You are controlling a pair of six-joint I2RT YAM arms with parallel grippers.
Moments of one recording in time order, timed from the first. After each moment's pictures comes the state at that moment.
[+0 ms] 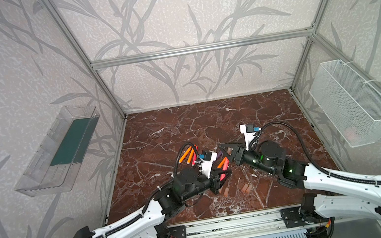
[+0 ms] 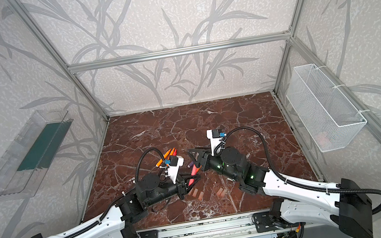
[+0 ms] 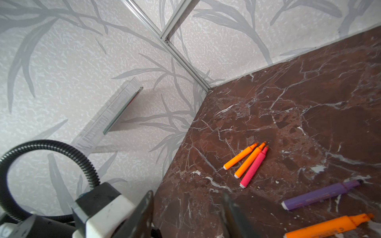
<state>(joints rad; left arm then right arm) -1.00 0.93 0.47 0.23 0.19 -0.56 0.96 1.03 0.65 0.30 0.11 0.82</state>
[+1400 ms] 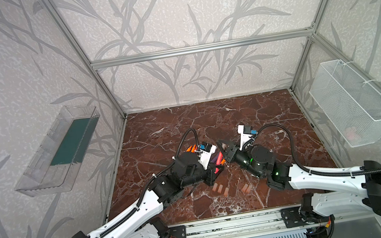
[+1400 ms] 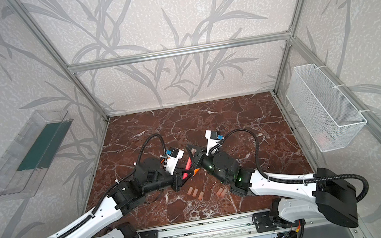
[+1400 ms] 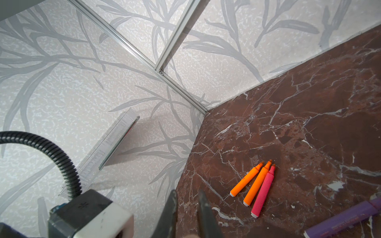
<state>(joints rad) -0.85 0.98 0.74 -0.26 0.24 -0.40 1.05 1.20 0.63 0.57 0.32 0.91</state>
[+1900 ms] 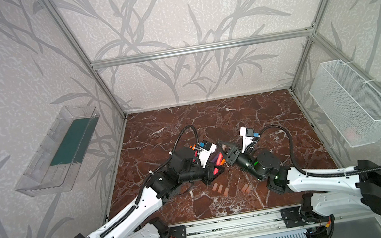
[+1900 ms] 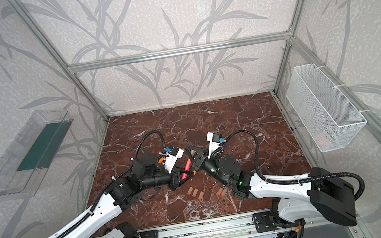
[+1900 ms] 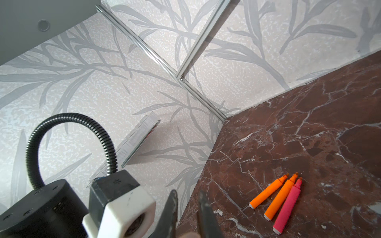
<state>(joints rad) -0.77 0.99 0.78 -0.30 0.48 -0.40 1.06 1.22 0.54 0.84 0.27 0.86</state>
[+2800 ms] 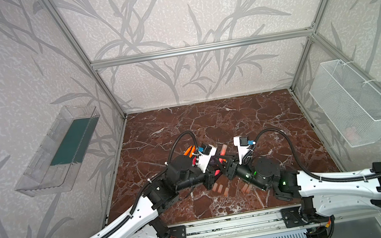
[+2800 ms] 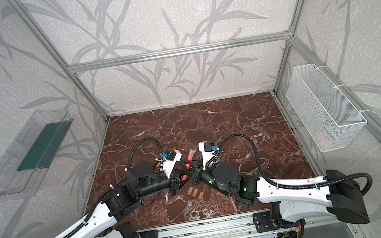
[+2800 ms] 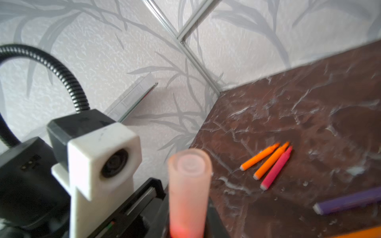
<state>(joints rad) -0.90 0.88 0.68 -0.14 0.32 -0.35 1.22 1.10 0.63 0.45 0.33 0.79</state>
